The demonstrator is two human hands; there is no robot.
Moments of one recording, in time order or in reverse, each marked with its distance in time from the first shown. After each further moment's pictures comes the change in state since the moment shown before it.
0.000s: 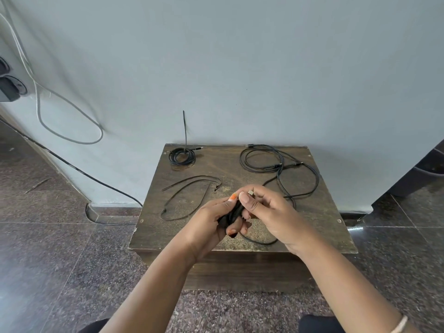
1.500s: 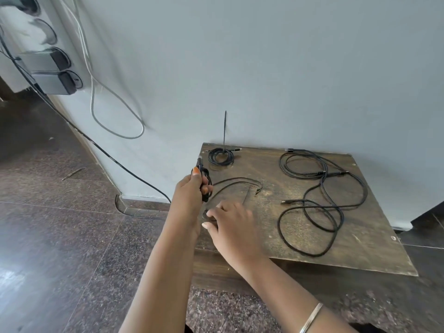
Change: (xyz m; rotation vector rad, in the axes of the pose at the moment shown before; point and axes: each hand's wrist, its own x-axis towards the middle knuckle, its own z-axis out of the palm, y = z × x) left_hand -0.020 0.045 -0.089 0.054 0.869 0.087; right_hand 0.058 0.054 0.147 -1.165 0.188 -0.214
